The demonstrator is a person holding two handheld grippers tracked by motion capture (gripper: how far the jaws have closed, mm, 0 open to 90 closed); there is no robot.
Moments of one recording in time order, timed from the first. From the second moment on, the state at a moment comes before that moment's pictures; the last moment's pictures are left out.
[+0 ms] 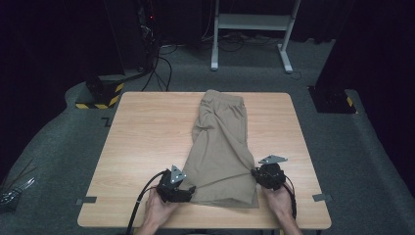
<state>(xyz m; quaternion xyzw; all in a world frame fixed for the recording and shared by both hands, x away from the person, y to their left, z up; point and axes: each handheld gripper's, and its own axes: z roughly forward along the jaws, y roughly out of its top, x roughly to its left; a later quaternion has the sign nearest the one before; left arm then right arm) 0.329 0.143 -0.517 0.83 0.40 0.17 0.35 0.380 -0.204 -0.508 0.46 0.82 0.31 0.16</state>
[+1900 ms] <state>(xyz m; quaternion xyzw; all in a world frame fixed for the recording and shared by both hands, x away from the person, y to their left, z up) 0.403 0.147 -0.509 0.81 0.46 0.15 0.34 0.468 -0.165 -0.503 0.50 0.78 0.34 0.14</state>
